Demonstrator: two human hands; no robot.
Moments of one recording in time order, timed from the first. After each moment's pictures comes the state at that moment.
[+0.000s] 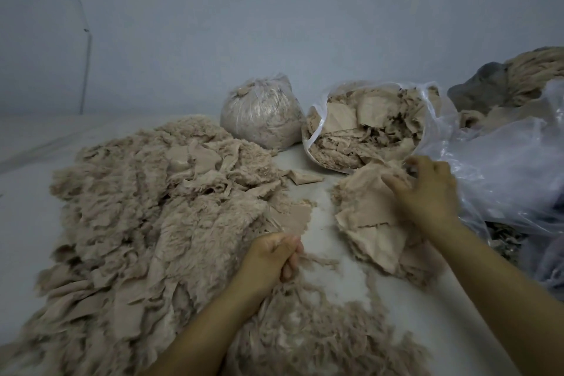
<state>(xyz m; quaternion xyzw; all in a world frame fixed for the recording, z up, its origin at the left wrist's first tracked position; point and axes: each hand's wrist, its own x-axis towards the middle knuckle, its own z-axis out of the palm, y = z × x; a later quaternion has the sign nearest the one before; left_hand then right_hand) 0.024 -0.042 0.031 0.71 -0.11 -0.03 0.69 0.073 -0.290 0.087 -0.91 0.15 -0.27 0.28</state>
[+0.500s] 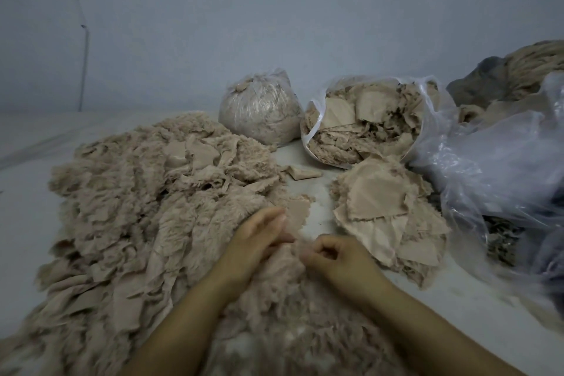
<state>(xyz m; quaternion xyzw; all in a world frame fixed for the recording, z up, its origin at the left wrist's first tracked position) 0.036 -0.024 0.031 0.66 -0.10 -0.06 0.75 0.008 -0.193 0.029 -0.85 -0.09 -0.03 0.52</state>
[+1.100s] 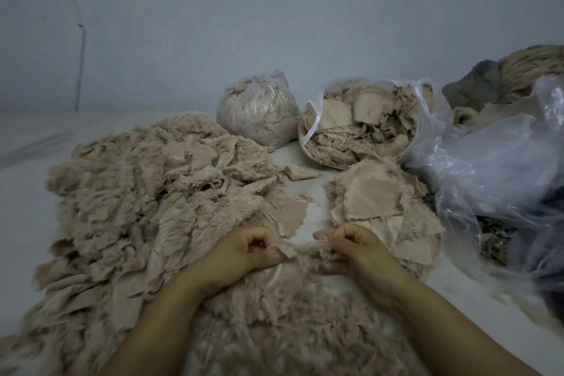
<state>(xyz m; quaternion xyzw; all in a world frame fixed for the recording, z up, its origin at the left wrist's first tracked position) 0.036 0.003 0.039 0.77 -0.23 -0.12 0.59 0.018 -0.219 0.027 -0.66 -0.01 0.05 0.75</state>
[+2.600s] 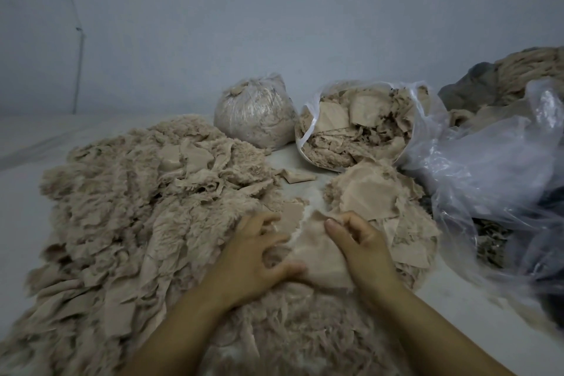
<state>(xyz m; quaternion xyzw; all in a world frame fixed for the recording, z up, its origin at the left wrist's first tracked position) 0.031 -0.018 0.036 0.92 -0.25 0.09 0.28 0.017 -0.213 0.032 -0.73 -0.07 -0.19 0.65</state>
